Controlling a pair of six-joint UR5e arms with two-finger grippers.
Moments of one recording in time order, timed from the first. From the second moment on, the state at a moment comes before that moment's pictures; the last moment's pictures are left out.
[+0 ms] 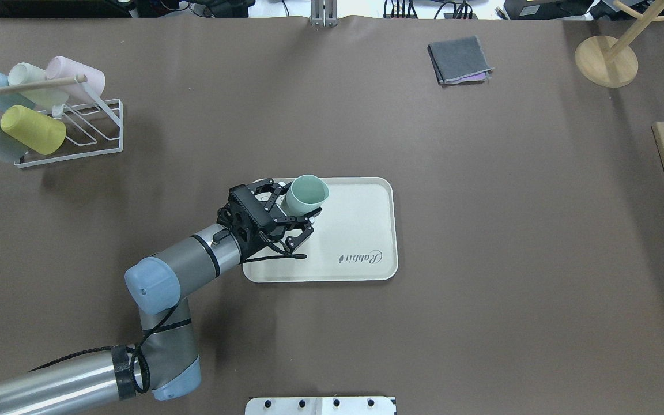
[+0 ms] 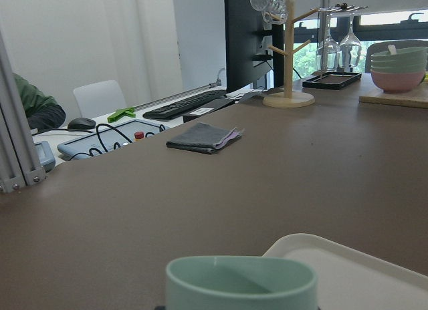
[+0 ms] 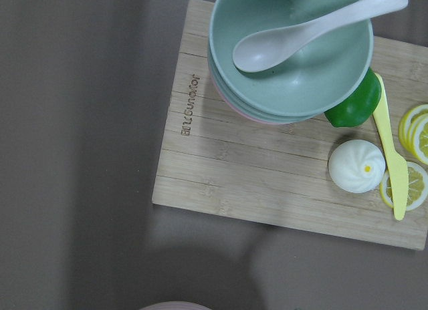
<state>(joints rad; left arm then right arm) -0.34 -2.13 -1.31 -3.08 -1.26 -0.33 1.63 -1.65 1.77 -1.76 2.29 -0.24</state>
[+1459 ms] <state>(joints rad) -0.37 -2.20 -1.23 -2.98 -1.42 -0.32 1.63 -1.66 1.75 -1.75 2.28 -0.23</state>
